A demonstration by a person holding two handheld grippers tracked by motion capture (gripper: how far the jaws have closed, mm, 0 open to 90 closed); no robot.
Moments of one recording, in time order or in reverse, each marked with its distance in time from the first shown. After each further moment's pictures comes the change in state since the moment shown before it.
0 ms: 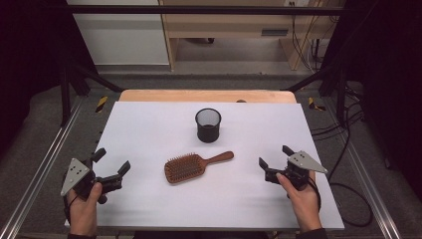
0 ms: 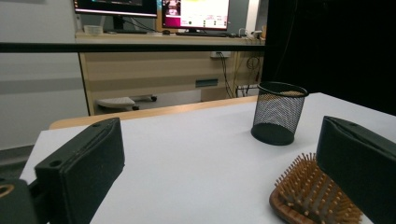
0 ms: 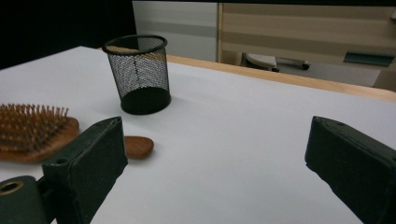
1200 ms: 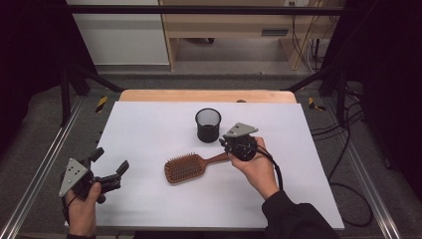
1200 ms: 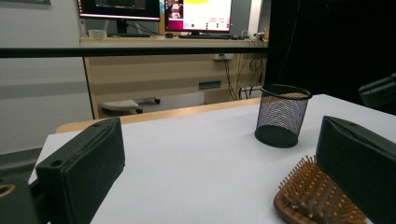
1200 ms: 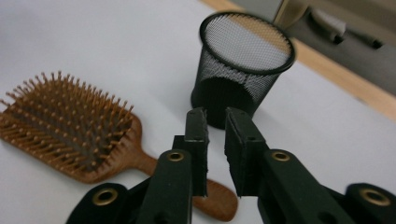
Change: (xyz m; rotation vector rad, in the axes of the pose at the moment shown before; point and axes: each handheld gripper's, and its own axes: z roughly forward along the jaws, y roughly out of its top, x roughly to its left) left arm 0.001 0.002 -0.002 -0.003 0.008 0.010; right arm 0.091 0.072 0.100 0.338 0.170 -0.282
